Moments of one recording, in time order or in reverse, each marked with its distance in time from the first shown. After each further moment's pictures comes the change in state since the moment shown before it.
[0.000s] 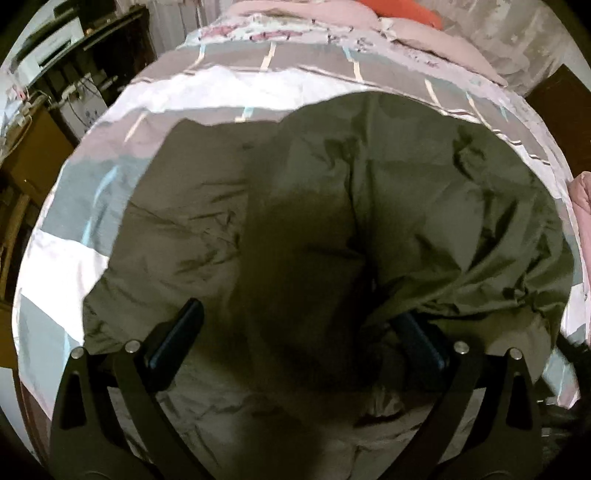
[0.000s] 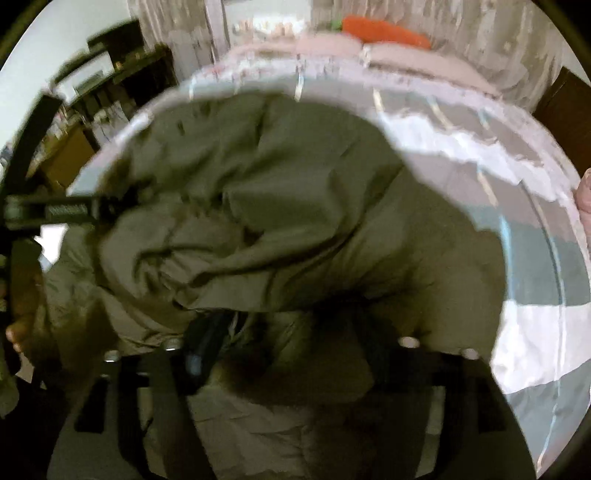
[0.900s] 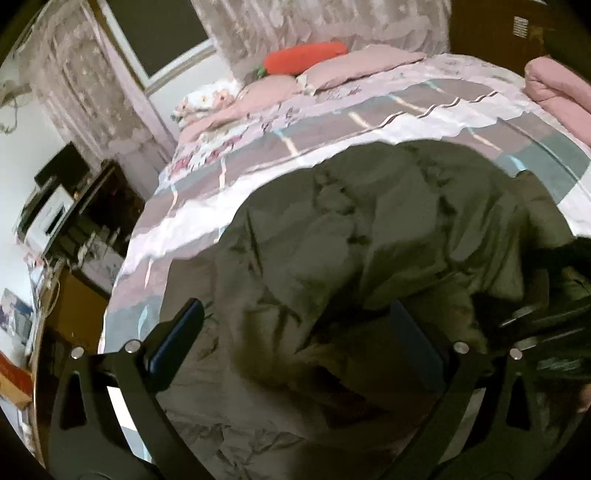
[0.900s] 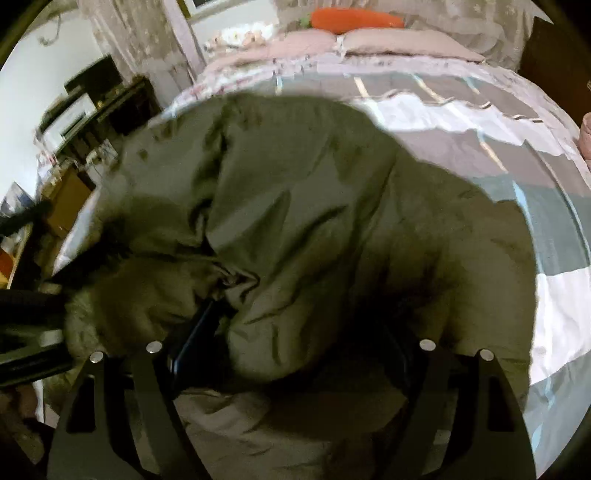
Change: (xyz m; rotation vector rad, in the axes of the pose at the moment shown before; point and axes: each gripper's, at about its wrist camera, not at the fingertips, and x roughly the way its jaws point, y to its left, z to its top) left arm -0.046 -0.087 -0.028 0.448 -0.316 0.170; right arm 0.007 -0.051 -0.020 0.173 -0.024 0.021
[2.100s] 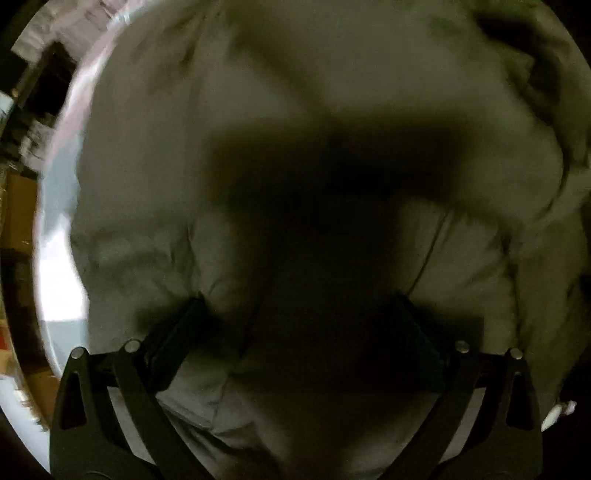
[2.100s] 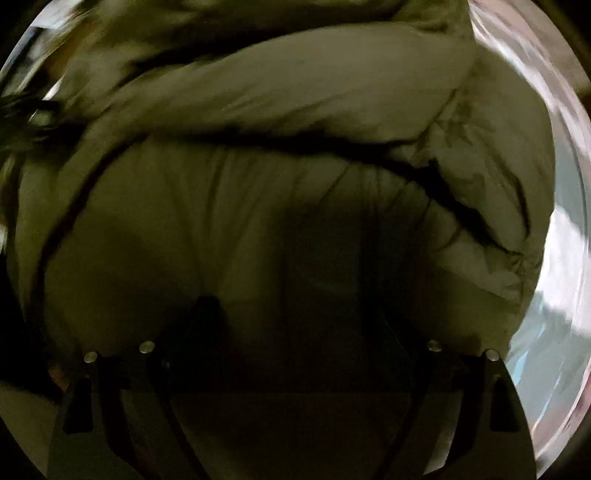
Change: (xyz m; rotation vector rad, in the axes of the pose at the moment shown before) left arm 0.079 0.061 -0.153 -0.025 0.551 -0.257; right arm -0.006 -0.010 -0.152 -0.413 0.518 -0.035
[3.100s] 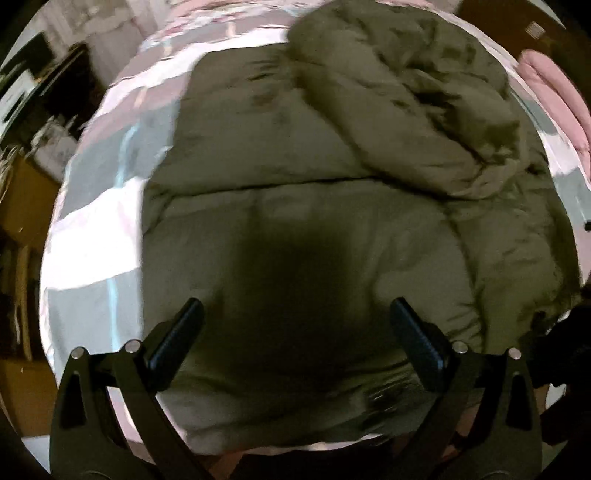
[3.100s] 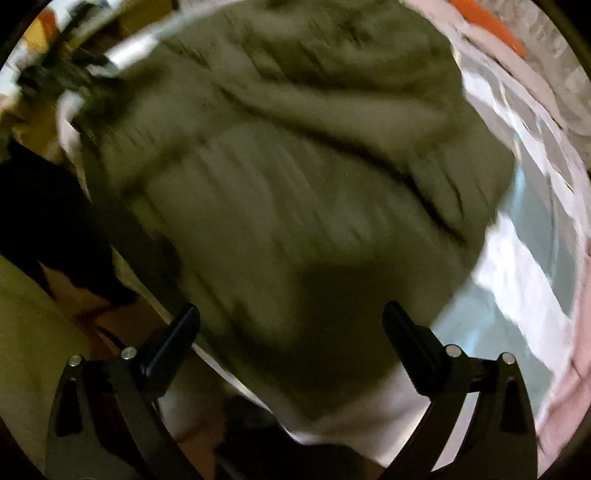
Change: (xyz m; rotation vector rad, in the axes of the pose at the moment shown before) left arm -0.078 0.013 -0.071 -0.023 -0.204 -0.048; right arm -0.085 0.043 -0.038 -0.140 -0.129 0.022
